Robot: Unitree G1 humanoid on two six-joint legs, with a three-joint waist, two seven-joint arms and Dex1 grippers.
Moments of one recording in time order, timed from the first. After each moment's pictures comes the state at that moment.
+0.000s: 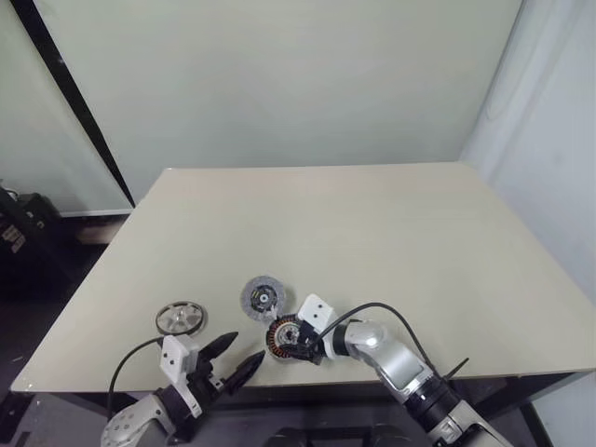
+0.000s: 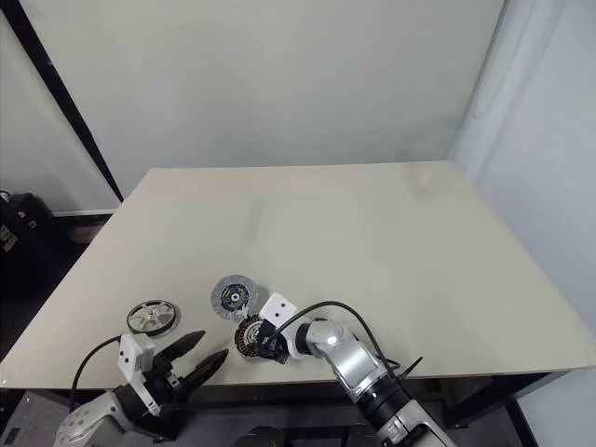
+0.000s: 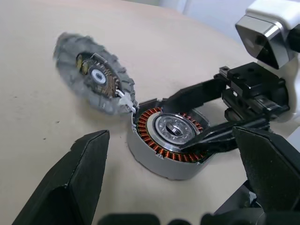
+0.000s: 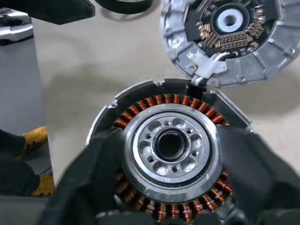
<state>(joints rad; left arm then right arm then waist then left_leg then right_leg) 0.39 0.39 0.15 -0.14 -0.52 0.13 -0.86 -0.34 -0.07 0.55 0.23 -0.01 0.39 0.66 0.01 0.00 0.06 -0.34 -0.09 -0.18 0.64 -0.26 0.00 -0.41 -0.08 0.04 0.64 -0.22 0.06</state>
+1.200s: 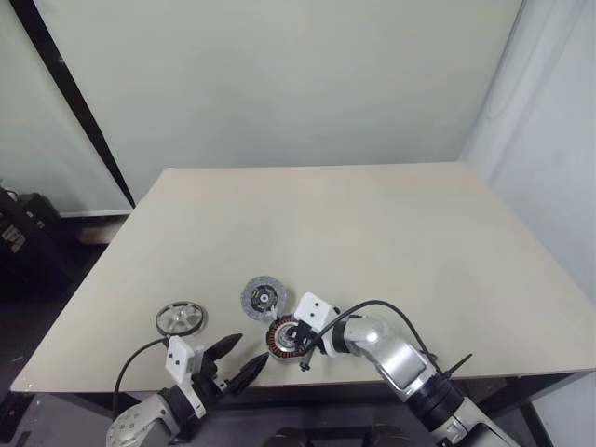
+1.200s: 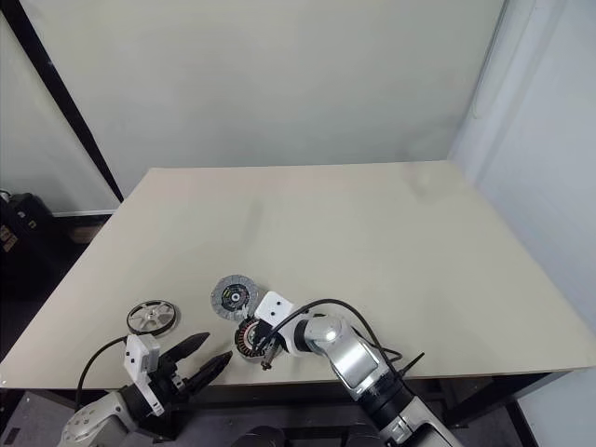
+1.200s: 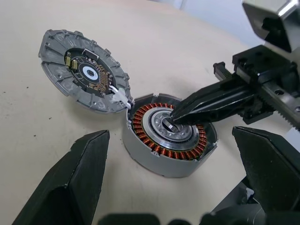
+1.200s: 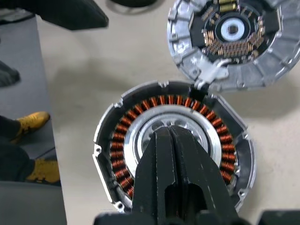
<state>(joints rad) 0.39 0.39 0.13 -0.13 -0.51 0.13 -0.86 -0.35 -0.10 0.58 0.13 -0.06 0.50 0.68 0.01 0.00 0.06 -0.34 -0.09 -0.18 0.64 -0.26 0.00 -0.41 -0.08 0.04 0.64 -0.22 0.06</state>
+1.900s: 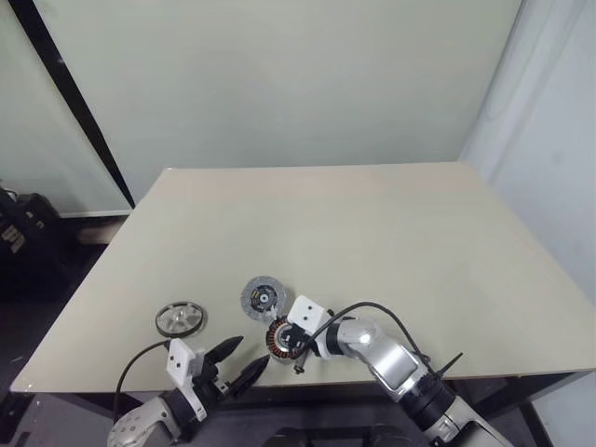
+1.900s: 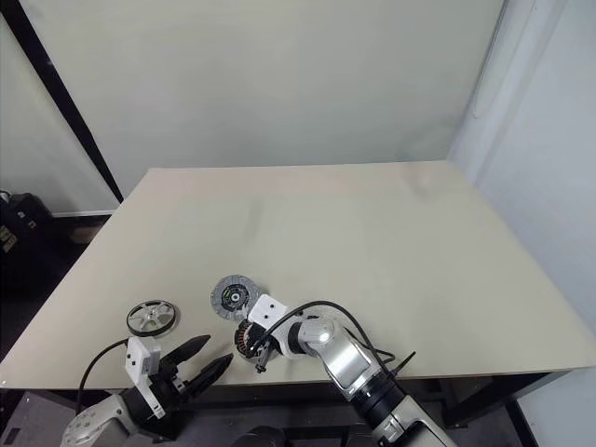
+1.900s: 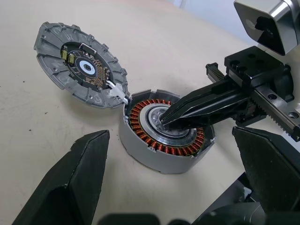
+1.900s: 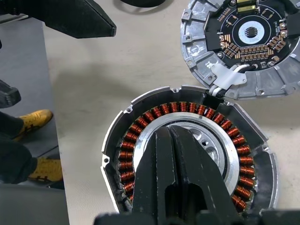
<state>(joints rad) 0.40 0.39 0.13 -0.13 -0.51 0.13 -0.86 -0.37 -0.06 0.60 0.17 -0.08 0.48 0.68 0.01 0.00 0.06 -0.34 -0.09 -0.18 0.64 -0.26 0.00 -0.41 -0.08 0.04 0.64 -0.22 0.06</state>
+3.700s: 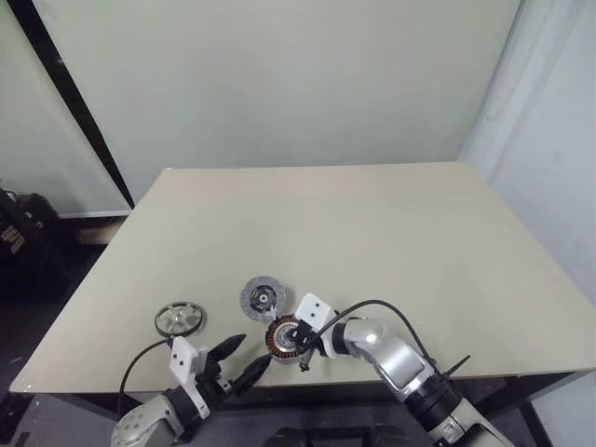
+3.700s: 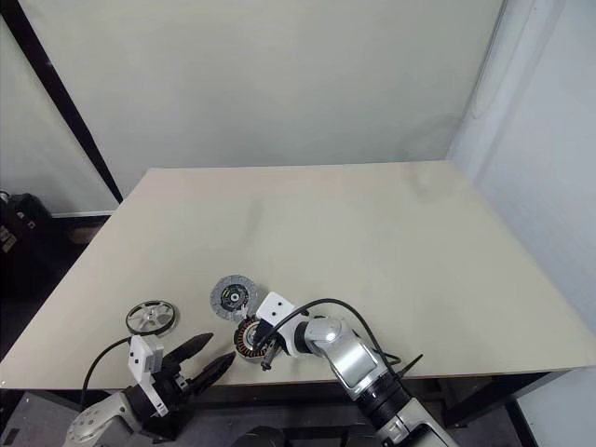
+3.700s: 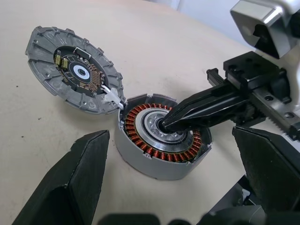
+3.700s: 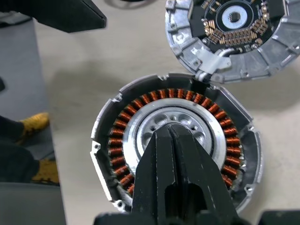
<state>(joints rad) 0.39 0.38 0.12 -0.13 -0.50 0.13 -0.86 -0.35 -0.07 0.57 0.16 -0.08 0.49 0.67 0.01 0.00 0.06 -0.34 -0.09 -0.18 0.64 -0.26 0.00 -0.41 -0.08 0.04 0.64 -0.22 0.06</state>
